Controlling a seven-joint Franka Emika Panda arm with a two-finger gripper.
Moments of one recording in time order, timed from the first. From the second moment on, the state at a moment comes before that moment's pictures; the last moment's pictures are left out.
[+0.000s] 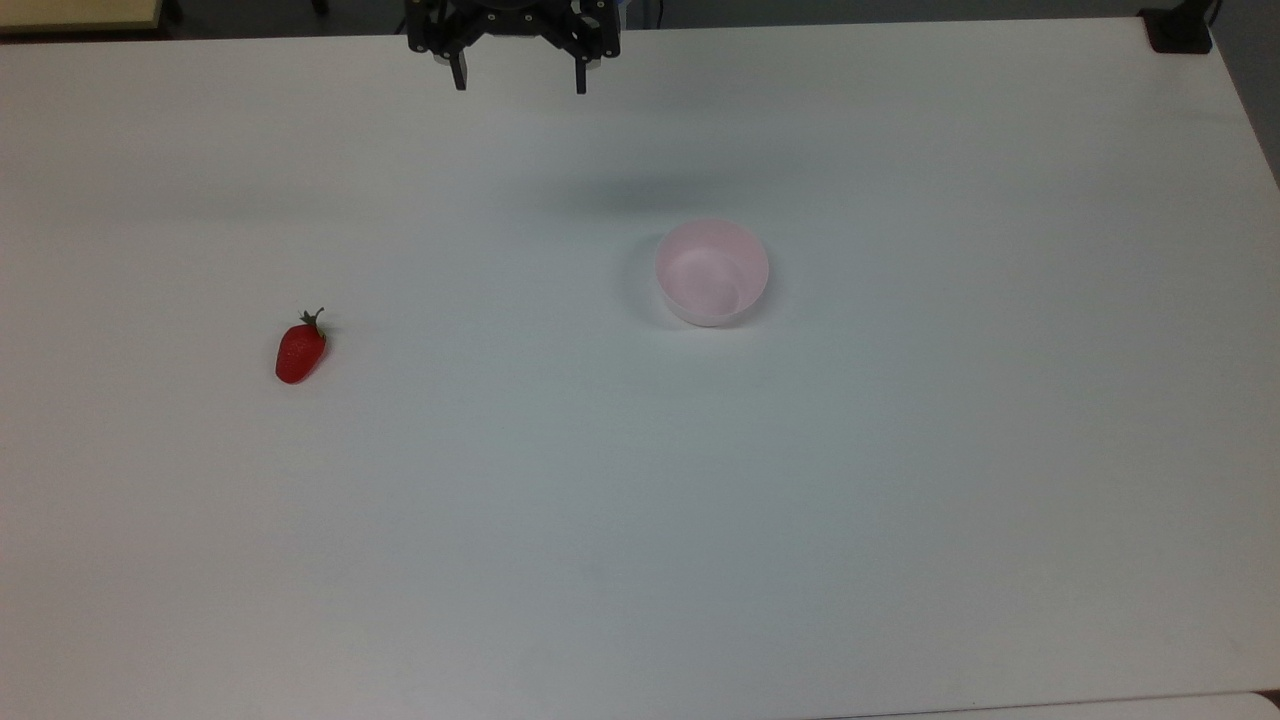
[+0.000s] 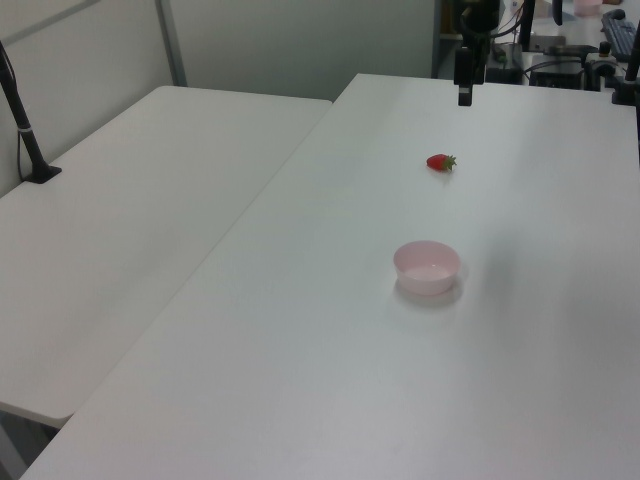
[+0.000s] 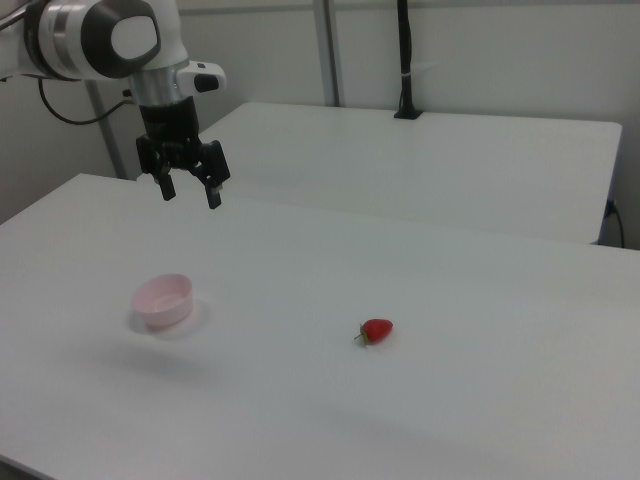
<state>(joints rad) 0.08 0.04 -0.03 -1.63 -0.03 1.64 0.03</state>
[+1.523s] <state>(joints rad) 0.05 0.04 -0.04 -1.63 -0.04 1.64 0.03</state>
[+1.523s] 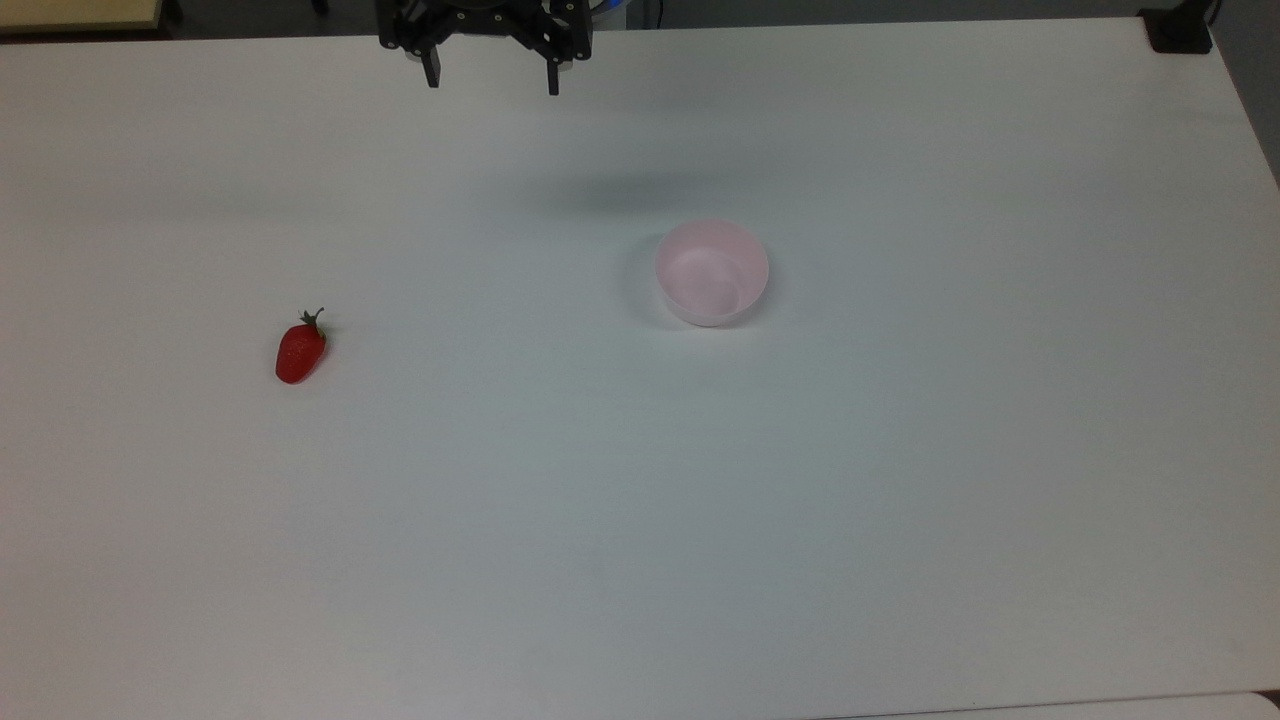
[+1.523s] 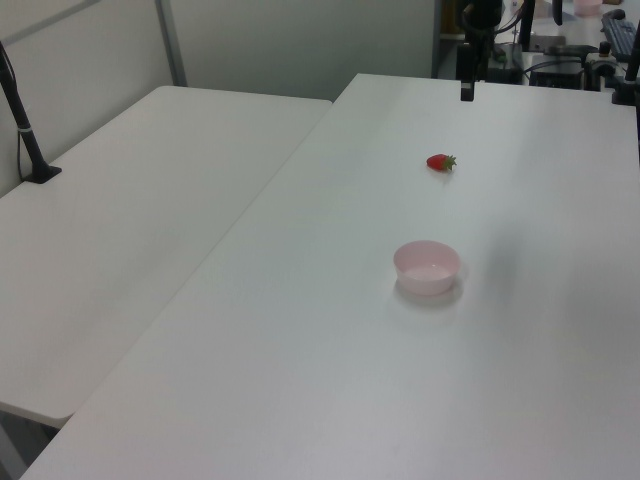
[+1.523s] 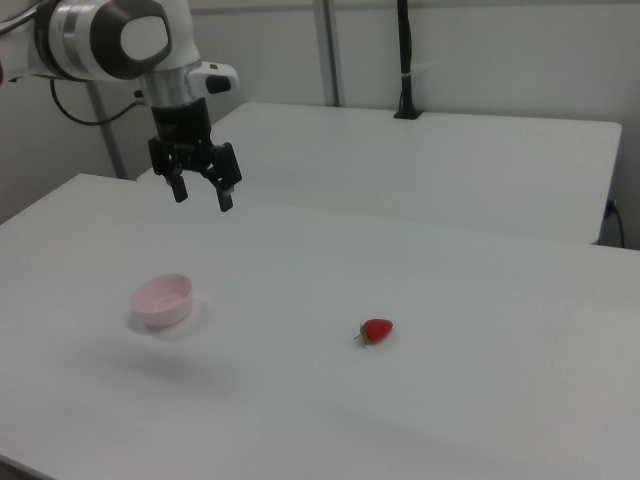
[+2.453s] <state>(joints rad) -0.14 0.15 -0.05 -1.63 -0.04 1.78 0.03</state>
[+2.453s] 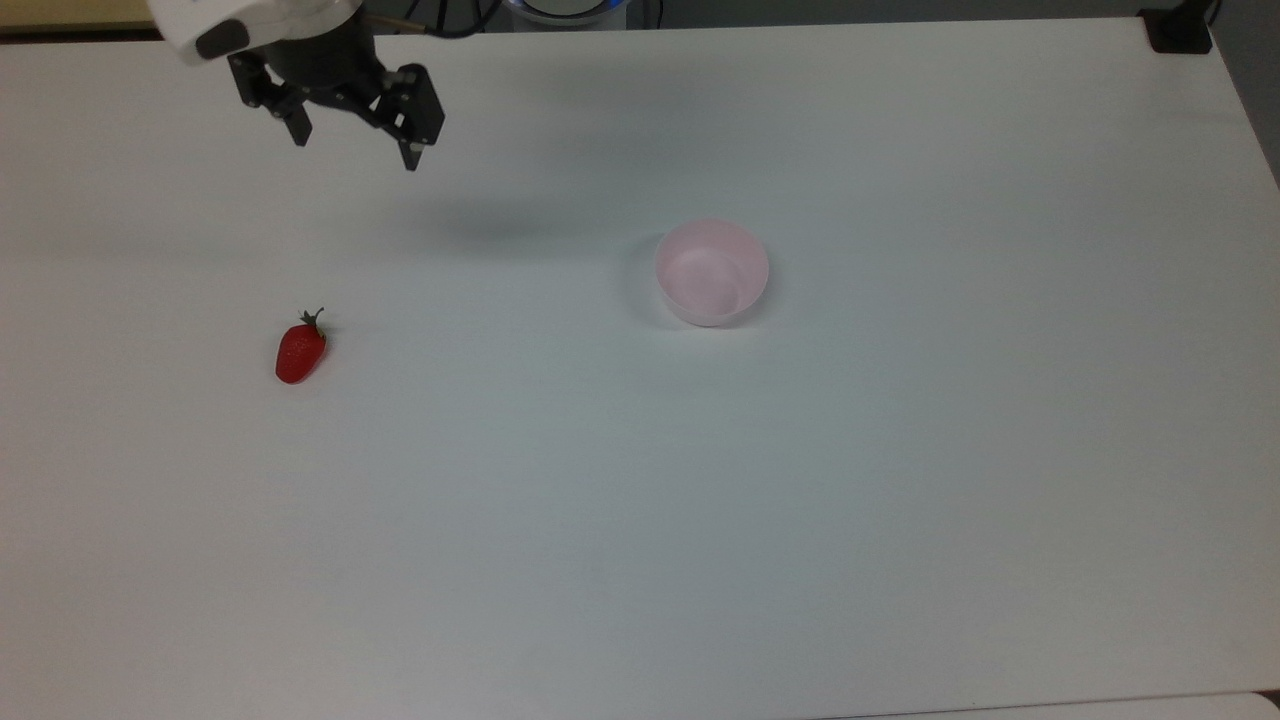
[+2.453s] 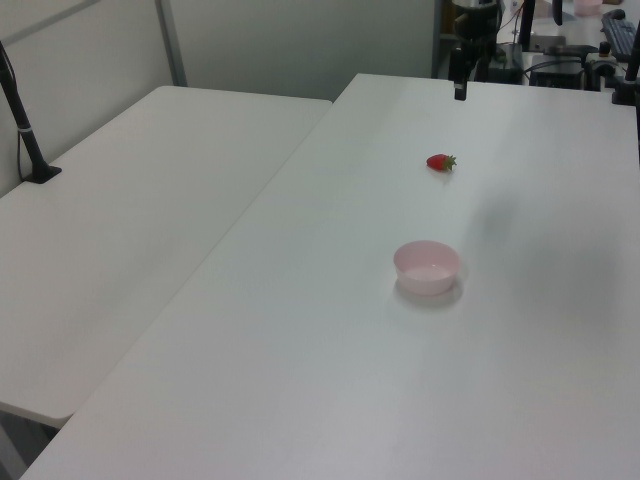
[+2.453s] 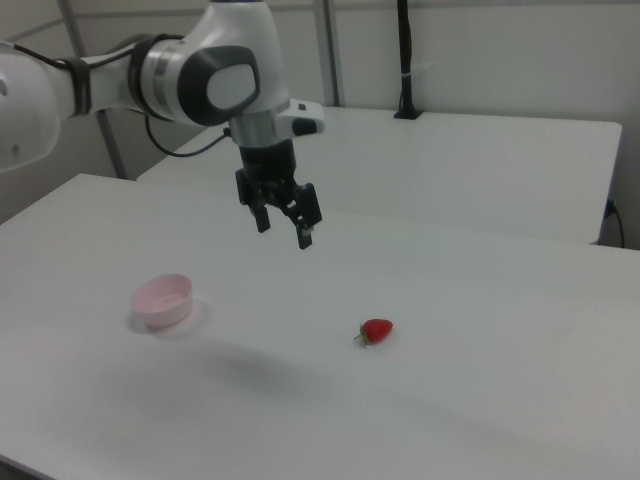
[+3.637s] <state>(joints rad) -0.24 0.41 -0.05 -1.63 -0.07 2.04 0.20</state>
